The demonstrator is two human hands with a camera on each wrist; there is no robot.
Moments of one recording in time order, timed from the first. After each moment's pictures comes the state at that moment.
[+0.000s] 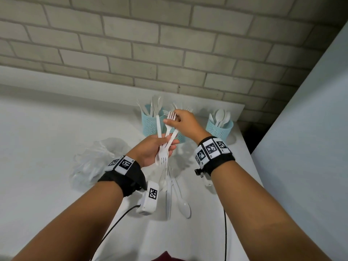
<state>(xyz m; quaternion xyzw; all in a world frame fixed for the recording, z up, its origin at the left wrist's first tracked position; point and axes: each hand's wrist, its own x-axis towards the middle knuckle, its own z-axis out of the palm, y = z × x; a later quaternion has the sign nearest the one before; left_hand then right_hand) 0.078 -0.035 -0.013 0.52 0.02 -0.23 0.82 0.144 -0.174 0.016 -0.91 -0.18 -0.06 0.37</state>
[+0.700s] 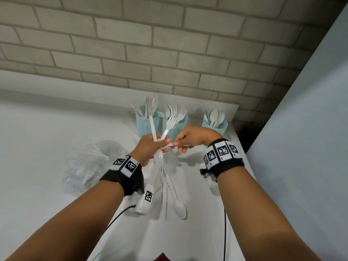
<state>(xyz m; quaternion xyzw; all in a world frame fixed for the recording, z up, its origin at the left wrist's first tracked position) 0.087 -0.047 -0.023 0.66 0.01 -0.08 0.75 0.122 -0.213 0.031 -0.91 -0.17 0.28 0.25</state>
